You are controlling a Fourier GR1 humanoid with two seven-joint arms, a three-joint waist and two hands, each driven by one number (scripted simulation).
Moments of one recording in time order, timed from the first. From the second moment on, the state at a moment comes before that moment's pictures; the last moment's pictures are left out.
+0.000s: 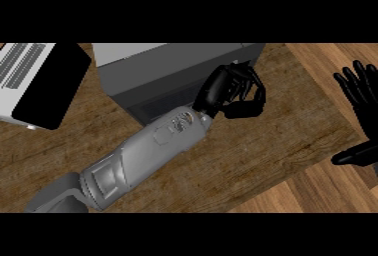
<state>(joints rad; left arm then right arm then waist) -1.11 0.03 -0.85 -0.76 0.60 0.54 -0.28 -0.31 -0.57 -0.02 -1.16 -0.45 0.52 -0.61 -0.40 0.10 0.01</state>
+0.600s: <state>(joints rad) -1.12 0.03 -0.85 -0.76 0.65 0.55 -0.29 -0.38 -0.63 0.09 -1.32 -0.44 0.62 -0.53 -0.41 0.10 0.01</state>
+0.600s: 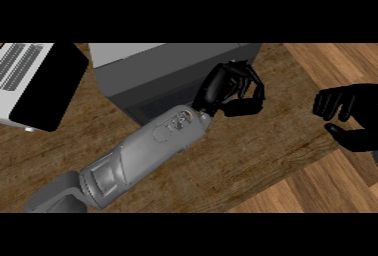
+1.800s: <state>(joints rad) -1.10 0.07 -0.84 -0.80 0.71 0.65 -0.33 -0.36 -0.65 0.22 -1.60 -0.51 0.66 -0.43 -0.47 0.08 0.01</state>
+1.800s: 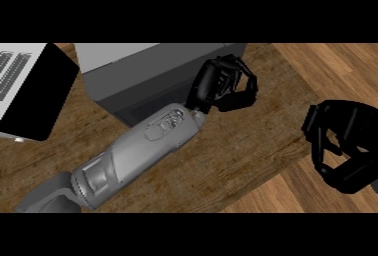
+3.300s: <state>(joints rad) -1.08 0.00 -0.72 -0.84 1.10 0.29 -0.33 -0.10 -0.59 0.42 -1.87 -0.51 0.62 -0.36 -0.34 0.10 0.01</state>
